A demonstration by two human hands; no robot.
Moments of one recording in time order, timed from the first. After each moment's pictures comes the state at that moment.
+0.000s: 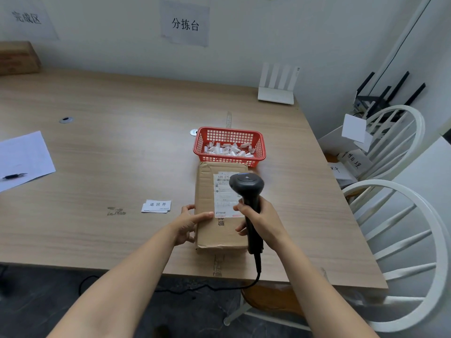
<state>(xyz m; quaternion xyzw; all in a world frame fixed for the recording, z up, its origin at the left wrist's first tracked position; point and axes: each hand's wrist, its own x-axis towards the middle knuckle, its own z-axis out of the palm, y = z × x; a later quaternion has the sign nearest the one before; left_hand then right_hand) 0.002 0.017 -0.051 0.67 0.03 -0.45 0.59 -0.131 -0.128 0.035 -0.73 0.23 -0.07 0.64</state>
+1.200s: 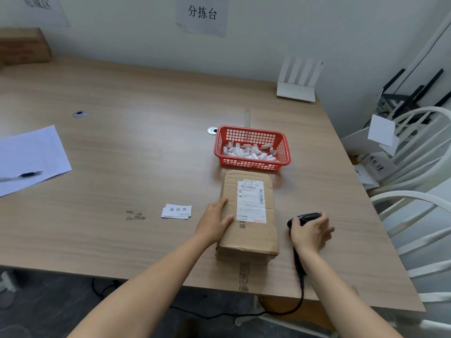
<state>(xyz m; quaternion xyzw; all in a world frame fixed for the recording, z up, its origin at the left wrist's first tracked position) 0.028 0.012 -0.051 0.87 -0.21 -0.23 0.38 -0.090 -0.164 -0.037 -0.71 0.58 -0.22 0.34</state>
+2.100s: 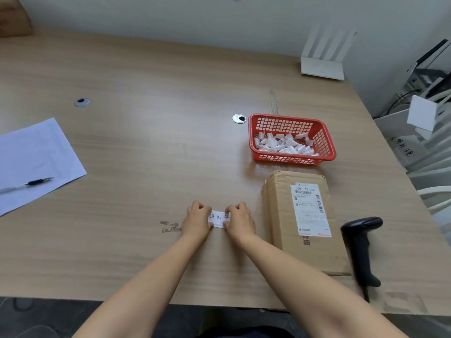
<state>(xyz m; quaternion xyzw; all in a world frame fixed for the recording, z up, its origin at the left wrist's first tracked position) 0.153 0.113 -0.115 0.93 -0.20 -0.22 0.21 0.091 0.008 -0.103 -0.91 0.30 0.10 0.28</state>
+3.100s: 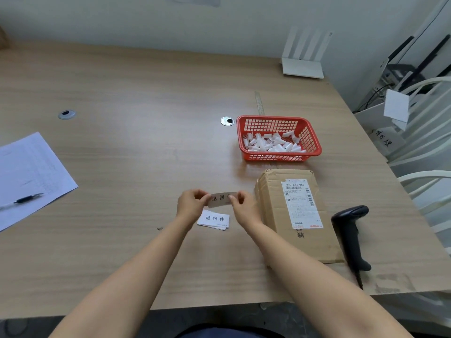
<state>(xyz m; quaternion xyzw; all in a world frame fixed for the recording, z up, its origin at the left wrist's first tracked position) 0.179 0.104 -0.066 0.82 -0.09 -0.25 0.50 0.092 -0.008 -0.063 -0.79 0.39 -0.07 0.47</state>
